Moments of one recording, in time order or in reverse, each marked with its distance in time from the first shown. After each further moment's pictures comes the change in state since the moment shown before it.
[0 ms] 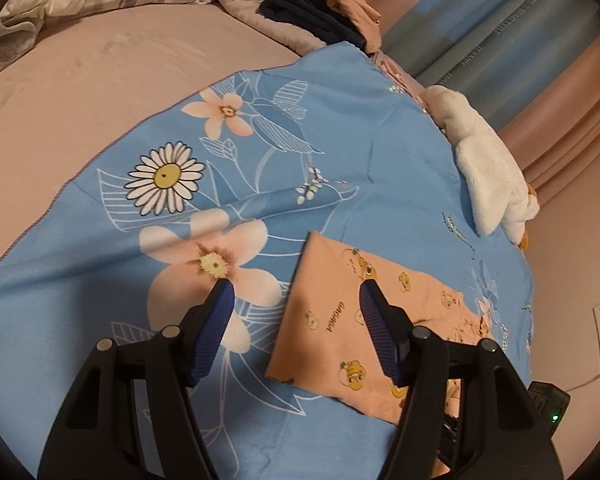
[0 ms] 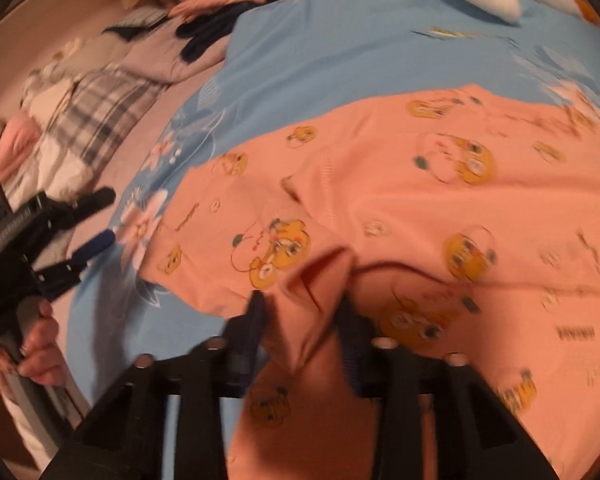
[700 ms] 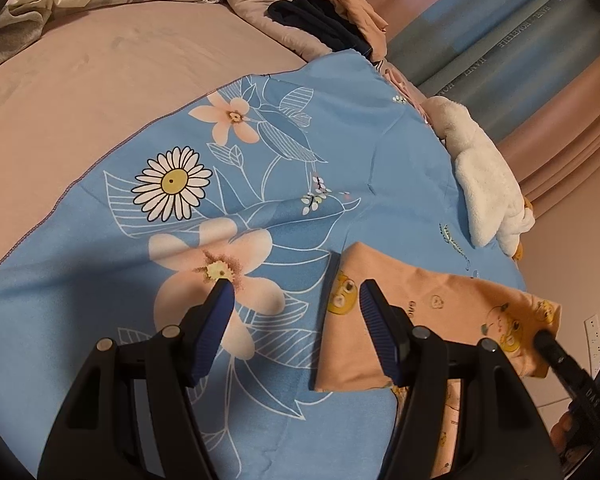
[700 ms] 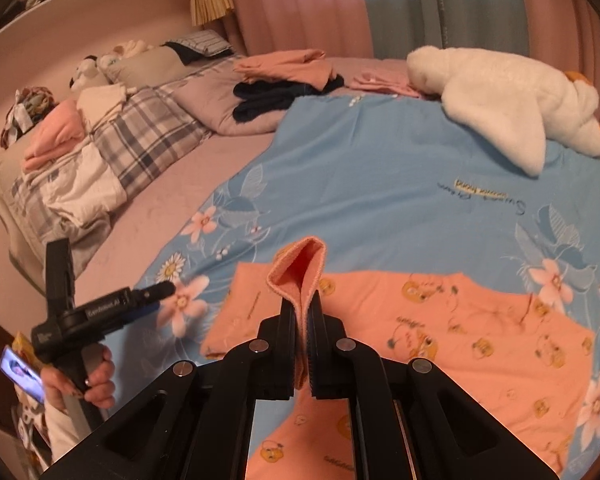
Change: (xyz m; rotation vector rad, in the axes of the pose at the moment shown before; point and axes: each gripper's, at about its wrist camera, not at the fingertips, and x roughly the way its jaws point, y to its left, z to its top) left arm -0.005 0.008 0.007 -0.037 -0.007 -0.026; right arm -0.104 0.020 0.077 -0.200 -0.211 0.006
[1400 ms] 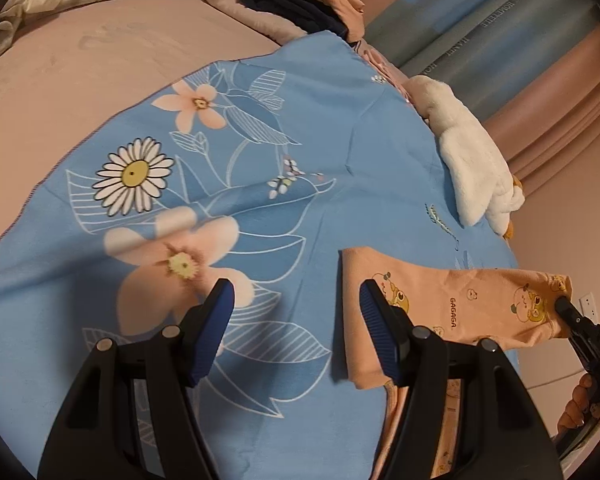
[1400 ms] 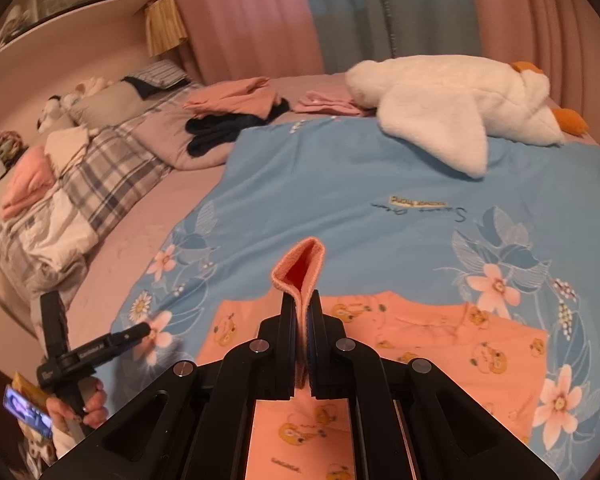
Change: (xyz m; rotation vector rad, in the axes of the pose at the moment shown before) left arm 0.014 -0.018 -0.003 0.057 0.050 -0.047; right arm -0.032 -0.055 0.018 0.103 -0.054 -0.090
